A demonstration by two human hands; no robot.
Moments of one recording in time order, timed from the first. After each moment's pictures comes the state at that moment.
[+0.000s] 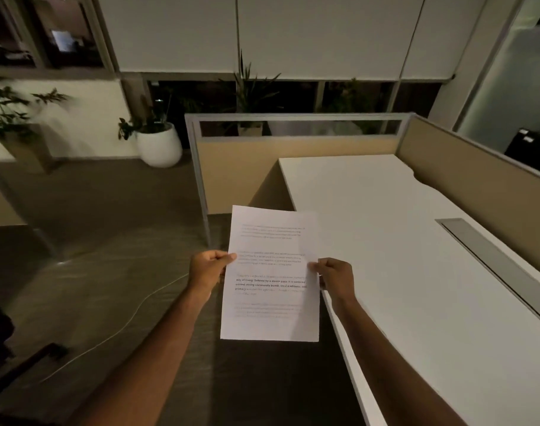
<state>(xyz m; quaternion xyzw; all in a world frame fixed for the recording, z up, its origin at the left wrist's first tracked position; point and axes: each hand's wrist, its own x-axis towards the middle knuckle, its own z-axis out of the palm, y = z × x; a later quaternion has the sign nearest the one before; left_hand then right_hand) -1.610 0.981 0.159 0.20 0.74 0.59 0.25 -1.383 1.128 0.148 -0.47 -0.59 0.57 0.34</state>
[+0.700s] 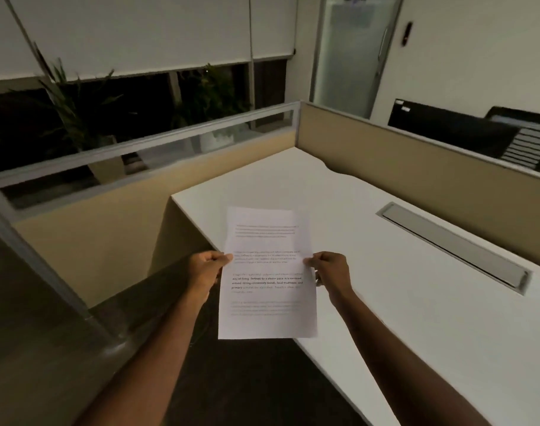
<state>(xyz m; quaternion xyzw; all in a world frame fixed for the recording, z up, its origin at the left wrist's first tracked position) -1.789 1.413 0.138 0.38 0.66 0.48 0.43 -1.512 1.429 0.132 -0.63 -0.45 0.46 0.44</state>
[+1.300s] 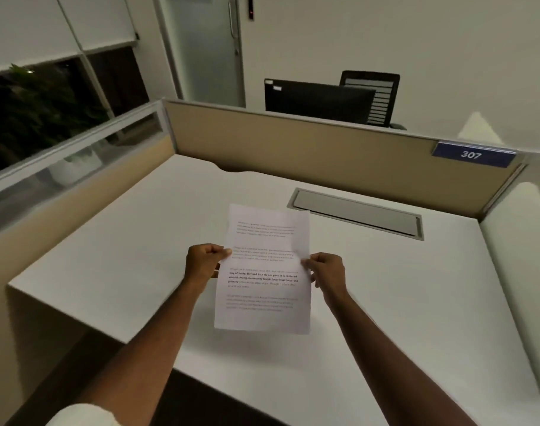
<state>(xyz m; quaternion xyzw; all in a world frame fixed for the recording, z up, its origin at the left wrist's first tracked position) -1.618 1.647 0.108 0.55 0.56 0.32 0.53 -1.372 1.508 0.088 -0.75 -0.26 0.32 0.52</state>
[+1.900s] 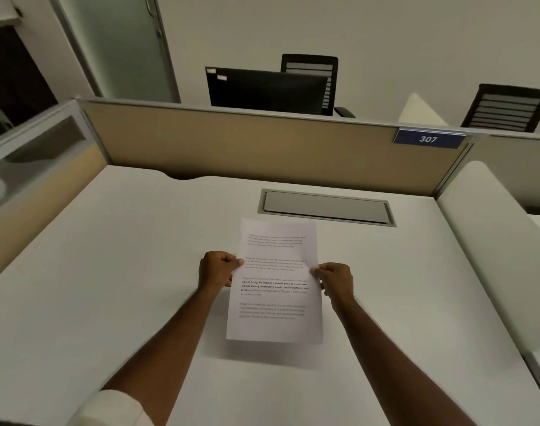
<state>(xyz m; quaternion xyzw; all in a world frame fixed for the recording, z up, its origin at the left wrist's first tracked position) -1.528 1.733 0.060 0.68 0.51 0.18 0.49 -1.335 1.535 0.057 -0.83 -0.11 0.27 0.47</state>
